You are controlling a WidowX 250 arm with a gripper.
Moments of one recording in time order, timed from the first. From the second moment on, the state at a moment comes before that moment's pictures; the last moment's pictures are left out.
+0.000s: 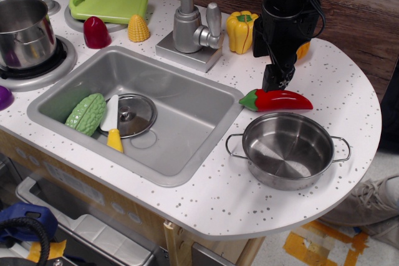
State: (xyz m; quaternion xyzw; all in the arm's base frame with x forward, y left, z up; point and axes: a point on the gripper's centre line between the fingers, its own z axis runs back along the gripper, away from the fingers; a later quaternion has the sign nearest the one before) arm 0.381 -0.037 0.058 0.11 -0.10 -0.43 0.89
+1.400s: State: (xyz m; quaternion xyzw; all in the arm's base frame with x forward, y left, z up) arm 0.386 -0.041 0.014 0.07 -0.12 -0.45 0.88
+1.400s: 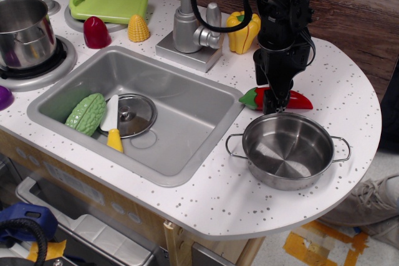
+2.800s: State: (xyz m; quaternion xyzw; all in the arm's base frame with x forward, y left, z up) arm 0.355 -0.036 0.070 0.10 -0.06 -0.40 0.91
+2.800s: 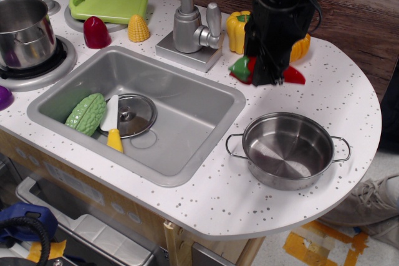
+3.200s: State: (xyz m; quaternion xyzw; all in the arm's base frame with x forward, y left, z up) arm 0.313 -0.062 0.059 0.09 -0.08 -0.34 0.93
